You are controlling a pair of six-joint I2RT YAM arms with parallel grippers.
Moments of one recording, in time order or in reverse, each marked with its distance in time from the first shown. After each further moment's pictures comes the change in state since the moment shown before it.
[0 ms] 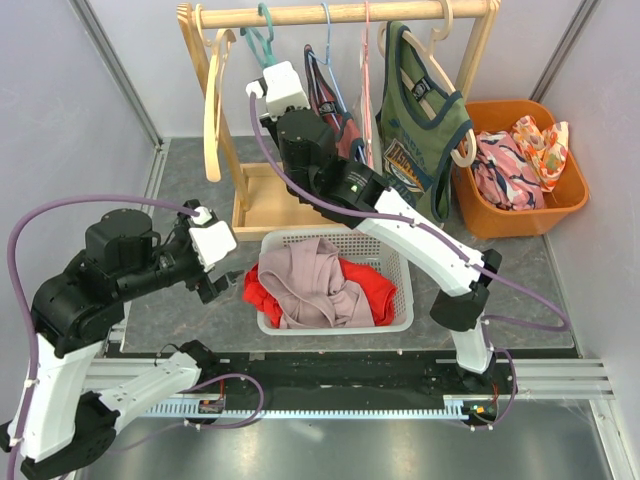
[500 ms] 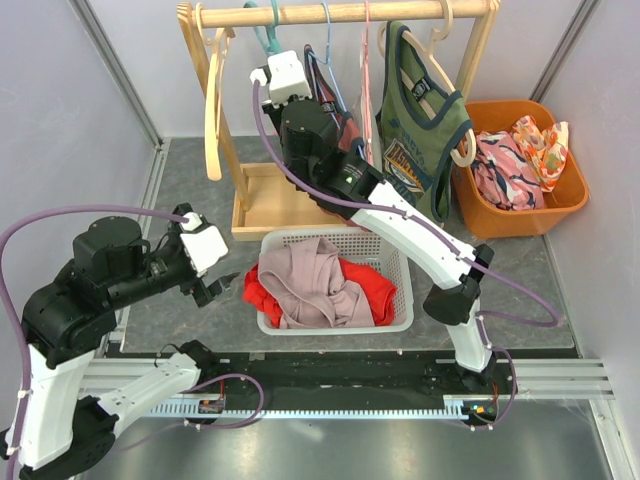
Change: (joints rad) left arm 0.005 -0.033 0.000 0.002 0.001 -0.002; right arm -0.045 0.053 0.032 0.126 -0.014 -0.045
